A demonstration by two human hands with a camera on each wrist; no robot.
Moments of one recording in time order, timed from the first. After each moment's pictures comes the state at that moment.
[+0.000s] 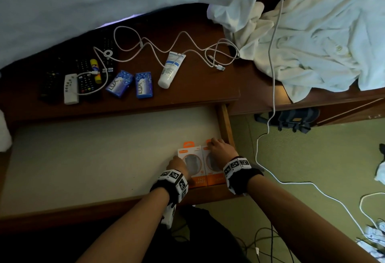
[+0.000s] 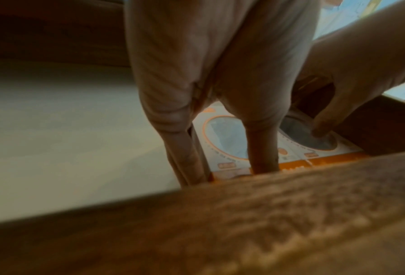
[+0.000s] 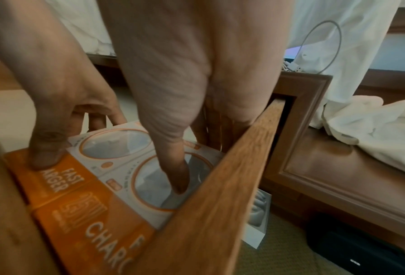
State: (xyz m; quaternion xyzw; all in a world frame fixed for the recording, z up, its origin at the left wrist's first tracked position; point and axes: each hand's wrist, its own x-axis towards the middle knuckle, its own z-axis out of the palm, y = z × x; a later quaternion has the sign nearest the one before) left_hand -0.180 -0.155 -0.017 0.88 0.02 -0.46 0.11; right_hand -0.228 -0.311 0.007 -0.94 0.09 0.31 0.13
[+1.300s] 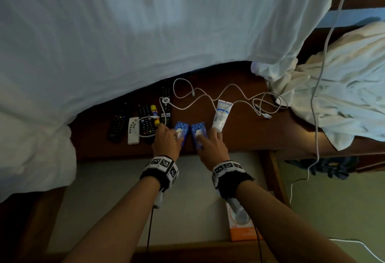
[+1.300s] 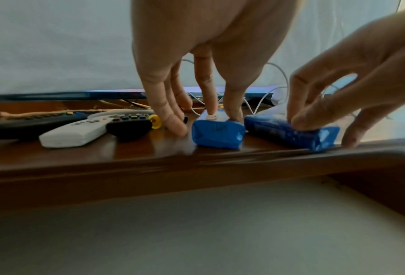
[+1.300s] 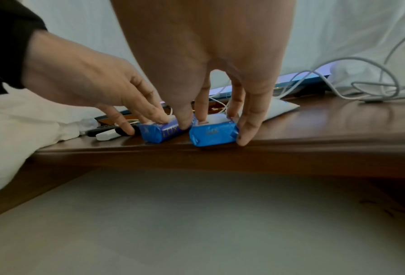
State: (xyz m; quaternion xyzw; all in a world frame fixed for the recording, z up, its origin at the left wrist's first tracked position) left_hand 0.036 -0.064 0.084 0.97 -0.09 -0.08 0.20; right_hand -0.041 -0.191 0.074 -0.96 0.16 0.07 0.21
